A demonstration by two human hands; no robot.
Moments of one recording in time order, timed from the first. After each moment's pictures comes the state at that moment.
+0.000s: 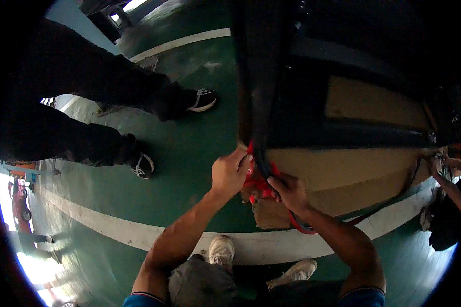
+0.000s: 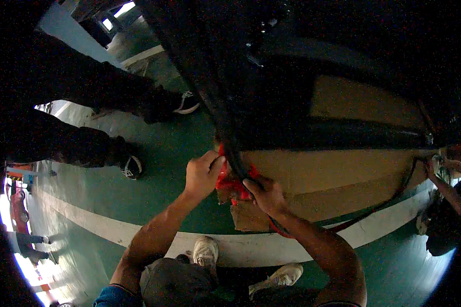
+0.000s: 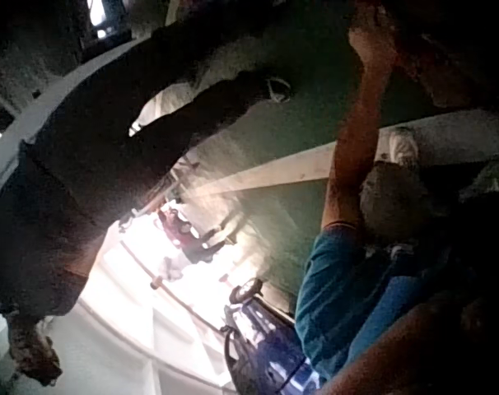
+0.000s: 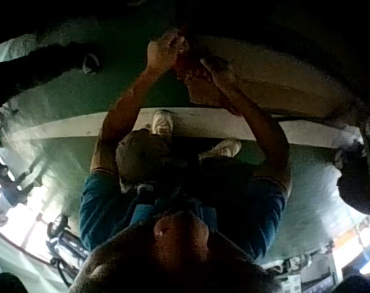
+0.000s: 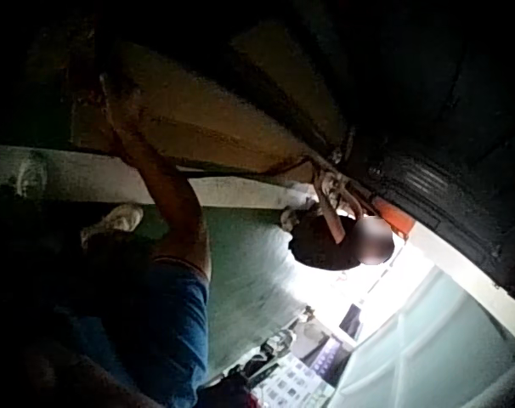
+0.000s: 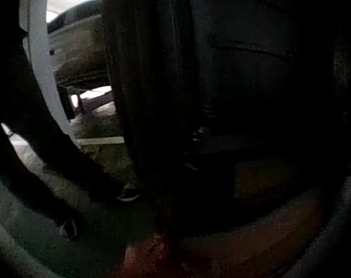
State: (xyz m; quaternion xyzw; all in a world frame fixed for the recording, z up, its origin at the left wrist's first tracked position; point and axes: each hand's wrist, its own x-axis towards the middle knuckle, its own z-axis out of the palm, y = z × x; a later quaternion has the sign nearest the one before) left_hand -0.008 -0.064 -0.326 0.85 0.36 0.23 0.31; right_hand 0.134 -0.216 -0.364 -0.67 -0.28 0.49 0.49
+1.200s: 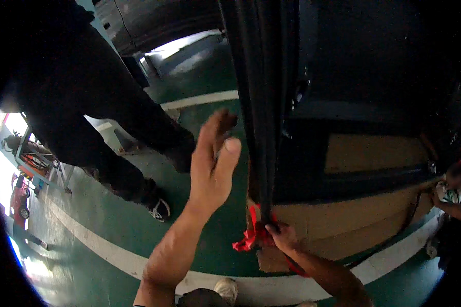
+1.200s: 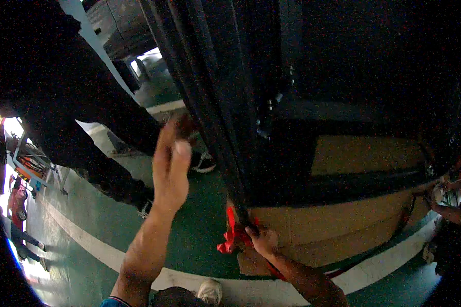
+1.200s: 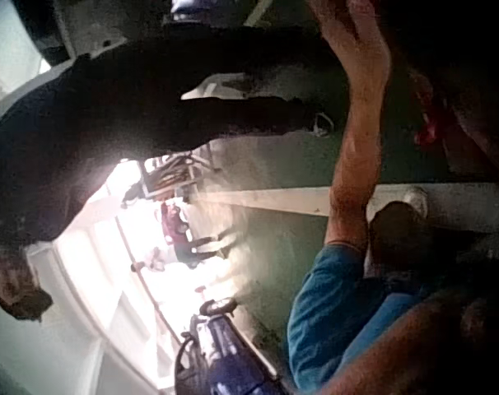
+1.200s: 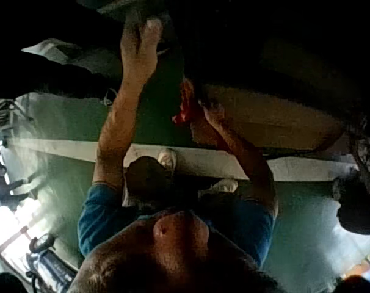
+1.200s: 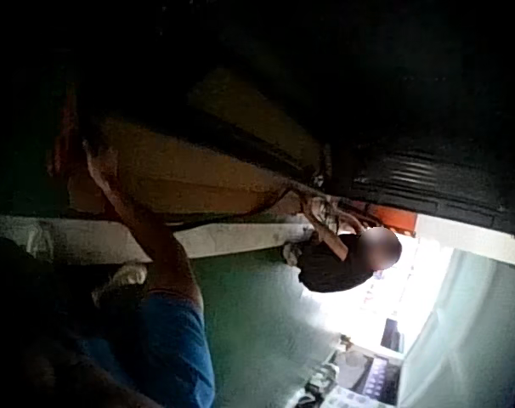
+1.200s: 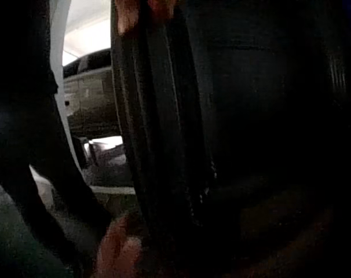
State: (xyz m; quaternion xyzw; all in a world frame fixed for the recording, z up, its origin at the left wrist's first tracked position) left_hand 0.024 -0.020 -0.123 0.72 0.16 0.52 0.42; right_hand 0.117 -0.201 -0.425 -0.80 -0.42 0.25 0.34
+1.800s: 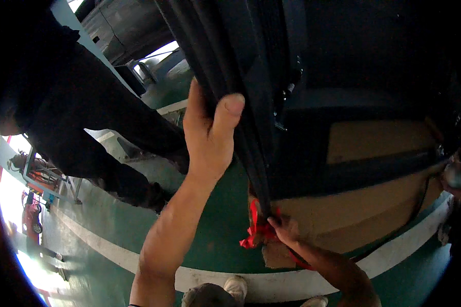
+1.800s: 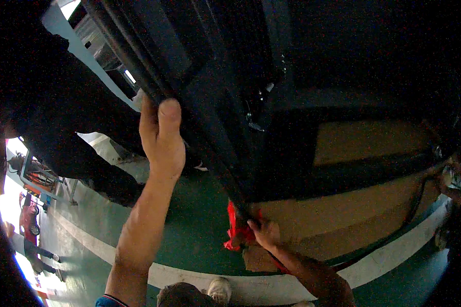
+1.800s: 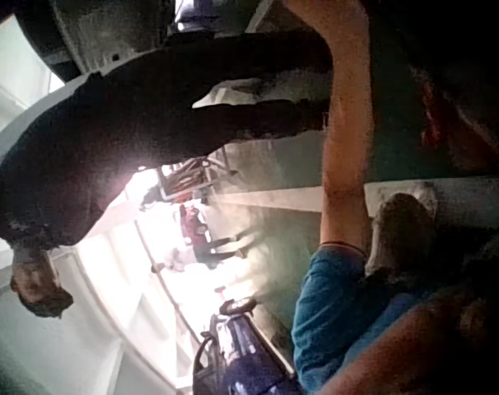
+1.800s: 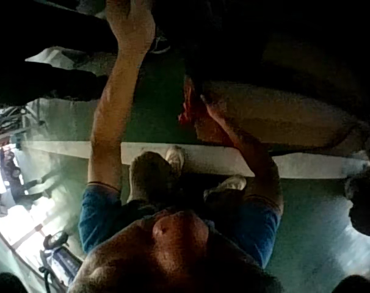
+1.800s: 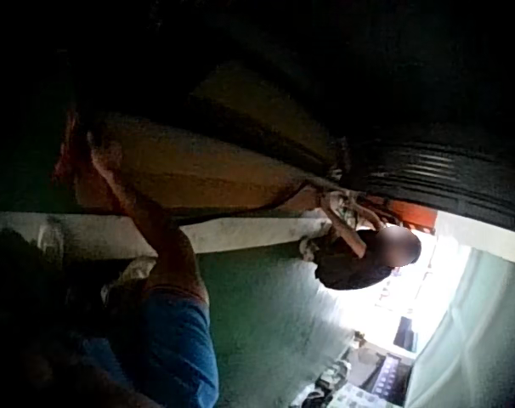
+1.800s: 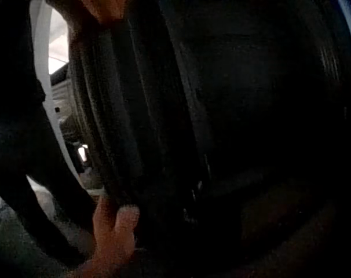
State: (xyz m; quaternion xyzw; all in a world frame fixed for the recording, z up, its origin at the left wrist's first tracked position) left_hand 0.076 -0.009 -0.079 0.72 0.10 0.56 0.40; right_hand 0.119 -0.187 -0.438 -0.78 -0.43 0.25 0.38
